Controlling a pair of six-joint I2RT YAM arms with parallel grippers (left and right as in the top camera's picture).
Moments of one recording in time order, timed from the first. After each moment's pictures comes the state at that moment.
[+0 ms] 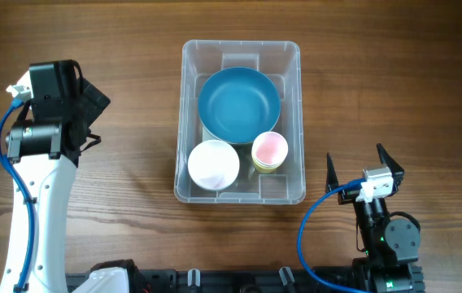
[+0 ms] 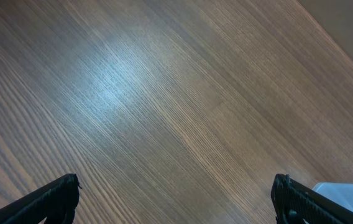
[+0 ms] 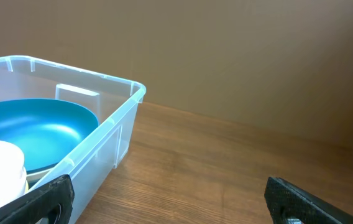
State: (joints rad) left arm 0.09 1.30 1.21 -0.87 -0.31 -0.71; right arm 0.09 0.02 0.01 0.01 -0.04 -0.19
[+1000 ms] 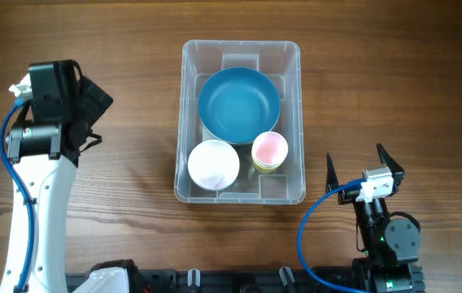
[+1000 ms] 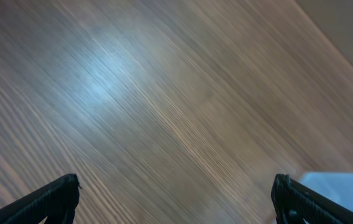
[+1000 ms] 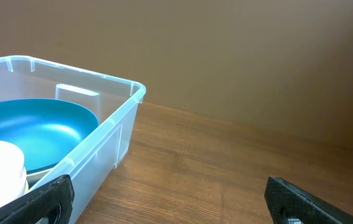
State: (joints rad) left arm 0.09 1.30 1.21 -0.87 -0.25 -0.71; right arm 0.09 0.02 0.01 0.01 -0.04 -0.19
